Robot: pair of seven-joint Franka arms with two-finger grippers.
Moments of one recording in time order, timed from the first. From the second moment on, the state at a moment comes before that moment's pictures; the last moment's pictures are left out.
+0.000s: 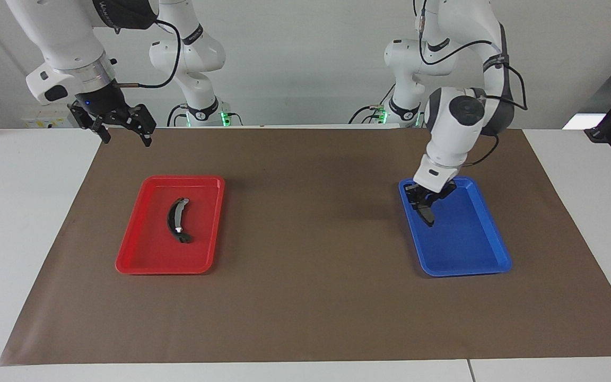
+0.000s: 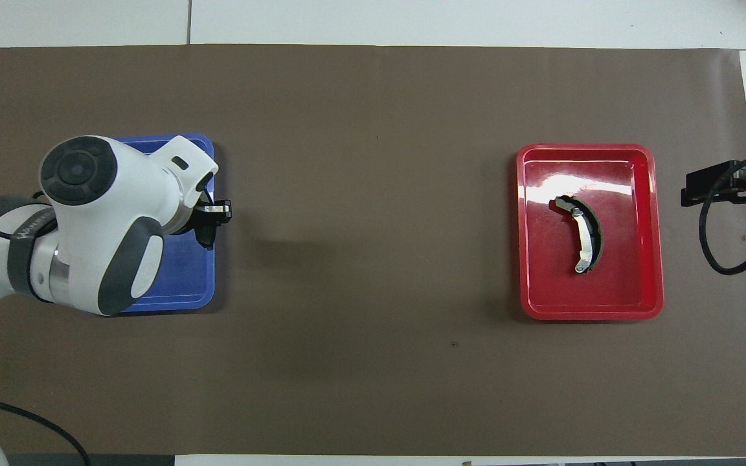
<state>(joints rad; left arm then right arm) -0.40 0.08 0.03 -2.05 0.04 2.15 -0.39 0.04 -0.06 -0.04 -1.63 -0.02 1.56 0.11</state>
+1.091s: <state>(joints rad) -0.73 0.32 0.03 -1.98 0.04 2.36 -0.60 0.03 -0.06 -0.06 -1.66 -0.02 1.62 0.11</state>
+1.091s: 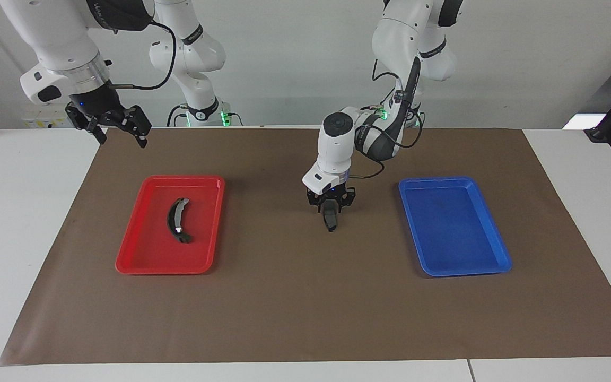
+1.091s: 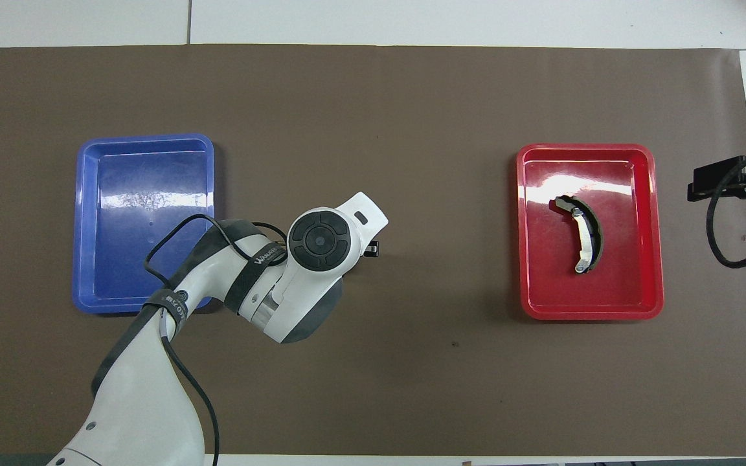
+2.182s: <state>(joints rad) -0.16 -0.08 0.06 -1.96 0.04 1.87 0.01 0.02 0.10 -0.05 -2.24 0.01 2.44 -0.14</state>
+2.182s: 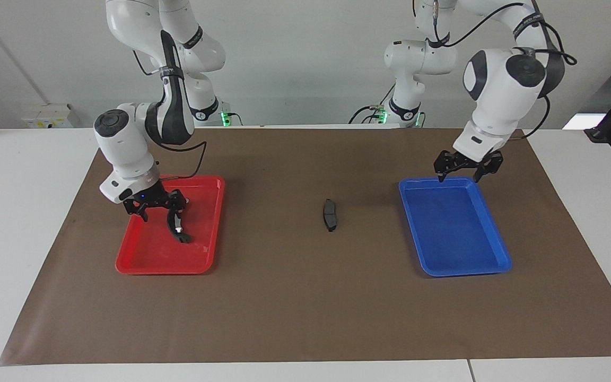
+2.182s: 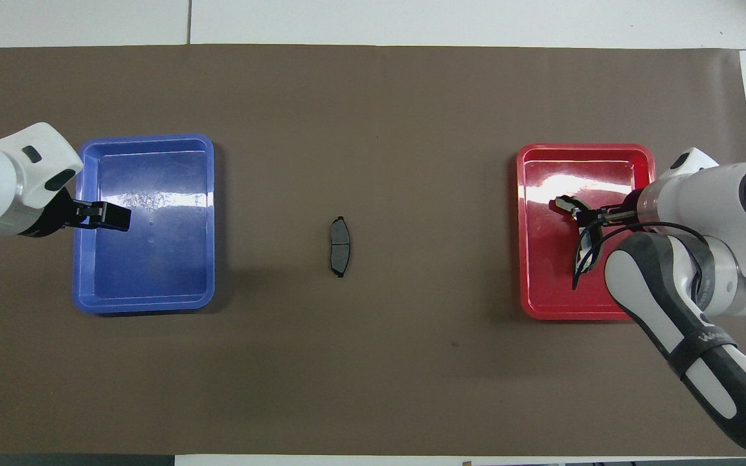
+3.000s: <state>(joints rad) -0.01 -0.07 0.06 -1.65 0.04 1.53 0.09 0.02 0.17 -0.04 -2.27 0.03 2.49 -0.24</state>
